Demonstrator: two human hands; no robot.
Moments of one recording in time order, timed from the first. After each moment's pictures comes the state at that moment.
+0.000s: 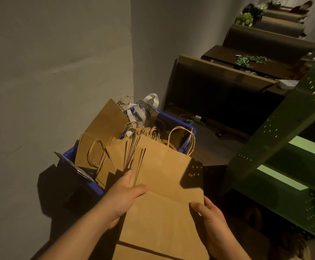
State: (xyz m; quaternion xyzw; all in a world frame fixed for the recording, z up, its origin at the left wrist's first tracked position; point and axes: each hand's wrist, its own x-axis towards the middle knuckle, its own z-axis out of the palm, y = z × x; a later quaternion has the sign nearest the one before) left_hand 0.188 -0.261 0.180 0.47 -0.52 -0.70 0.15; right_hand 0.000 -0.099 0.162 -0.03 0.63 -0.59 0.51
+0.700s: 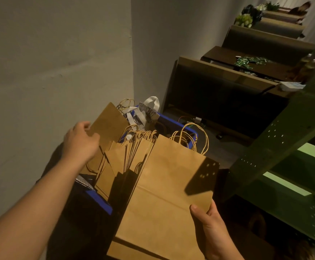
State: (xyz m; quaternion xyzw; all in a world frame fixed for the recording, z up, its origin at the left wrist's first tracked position) left_hand 0.209 -0.410 0.216 0.64 -0.67 -0.28 0.25; right_hand 0.005 -0.118 0.153 -0.02 0.60 -0.65 0.47
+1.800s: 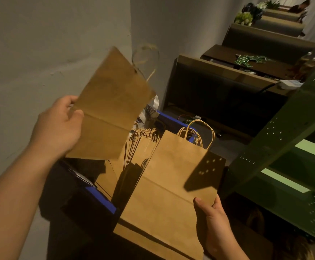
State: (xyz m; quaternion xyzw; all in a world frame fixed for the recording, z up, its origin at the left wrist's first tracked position) left_hand 0.232 -0.379 0.297 0.55 -0.72 -0.24 0.33; right_hand 0.000 -0.119 0.153 0.00 0.59 -0.68 0.43
